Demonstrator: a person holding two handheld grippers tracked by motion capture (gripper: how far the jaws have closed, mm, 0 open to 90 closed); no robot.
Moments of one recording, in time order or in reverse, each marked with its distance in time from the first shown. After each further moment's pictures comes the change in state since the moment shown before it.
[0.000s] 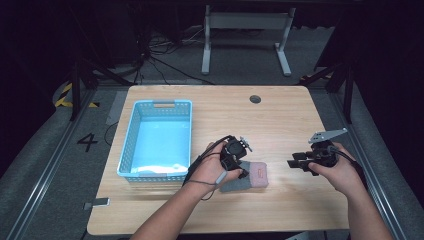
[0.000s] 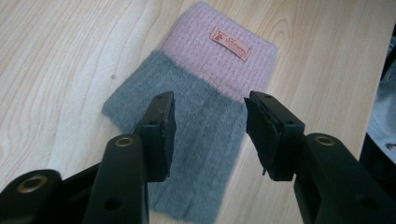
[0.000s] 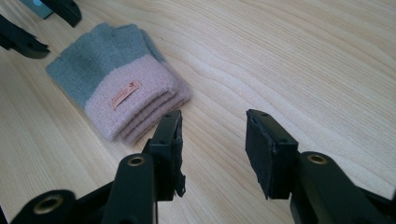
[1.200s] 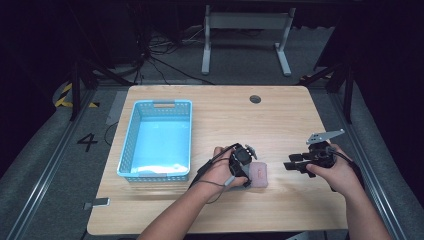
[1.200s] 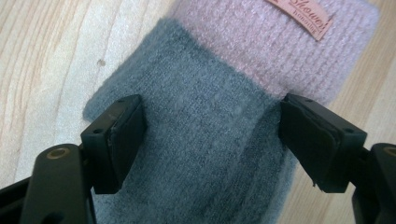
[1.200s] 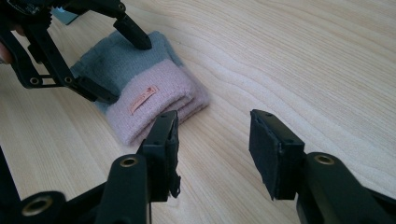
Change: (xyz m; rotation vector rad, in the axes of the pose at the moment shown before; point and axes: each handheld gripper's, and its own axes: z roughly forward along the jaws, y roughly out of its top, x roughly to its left) left arm 0.004 0.001 0.055 0.132 0.087 0.006; right arm 0.004 0.000 0.006 -0.017 0.063 0.010
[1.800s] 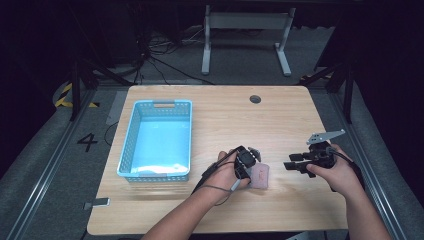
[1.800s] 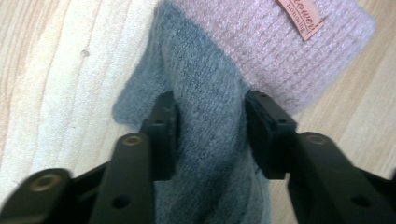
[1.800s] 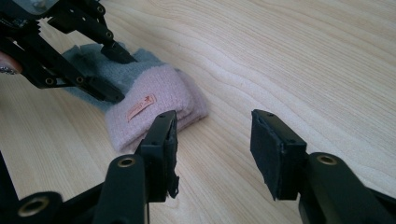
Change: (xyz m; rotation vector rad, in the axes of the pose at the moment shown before) left arm -0.015 0.005 -0.003 0.041 0.020 -0.034; right arm 0.001 0.000 -0.001 -0.008 -0.006 0.001
